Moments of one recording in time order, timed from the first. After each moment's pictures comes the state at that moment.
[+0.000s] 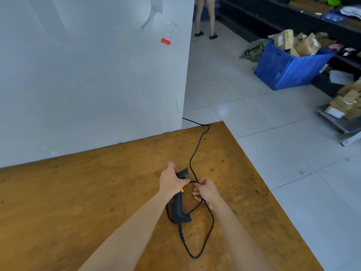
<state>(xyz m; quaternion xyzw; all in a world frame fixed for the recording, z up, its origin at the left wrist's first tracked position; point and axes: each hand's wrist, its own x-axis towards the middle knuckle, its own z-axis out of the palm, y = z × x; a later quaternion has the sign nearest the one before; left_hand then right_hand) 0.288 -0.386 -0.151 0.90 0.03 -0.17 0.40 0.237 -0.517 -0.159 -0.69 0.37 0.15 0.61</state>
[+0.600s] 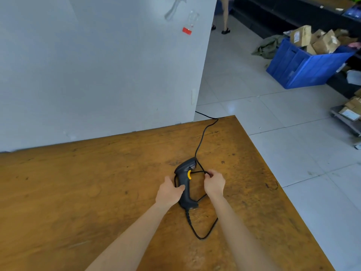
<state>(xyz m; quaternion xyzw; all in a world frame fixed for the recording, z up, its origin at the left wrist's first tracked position) 0.233 -0.333 -0.175 0.87 0.12 -0.27 0.40 0.226 -0.487 -0.161 -0.83 0.35 0.02 0.43</state>
